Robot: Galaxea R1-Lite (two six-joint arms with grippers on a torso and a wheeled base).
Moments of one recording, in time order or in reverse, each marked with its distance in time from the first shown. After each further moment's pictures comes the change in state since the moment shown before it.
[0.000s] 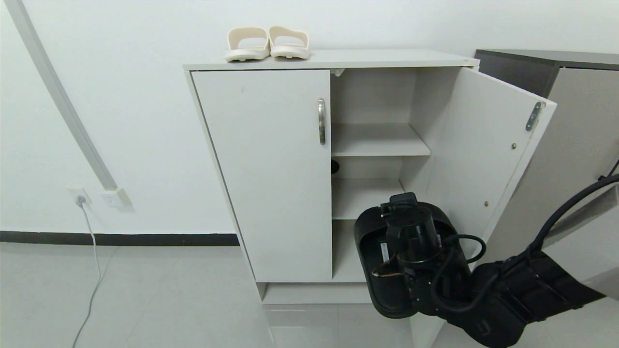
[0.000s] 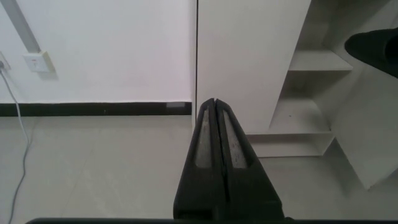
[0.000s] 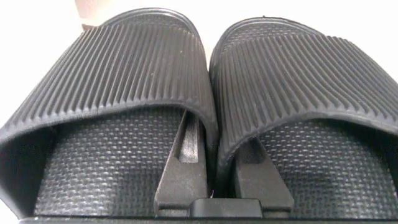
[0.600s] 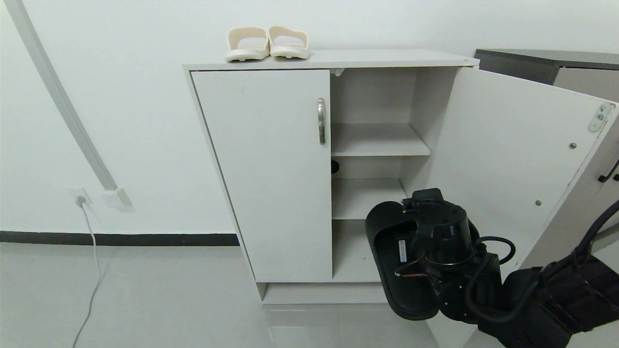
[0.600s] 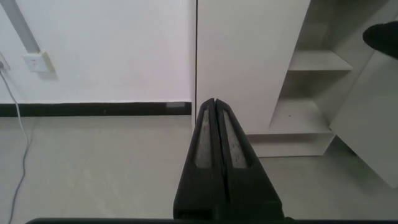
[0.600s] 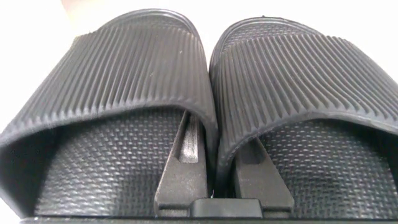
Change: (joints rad) left arm -0.001 0.000 0.000 0.000 0.000 0.000; right arm -0.013 -0.094 0.117 -0.091 0.028 0.000
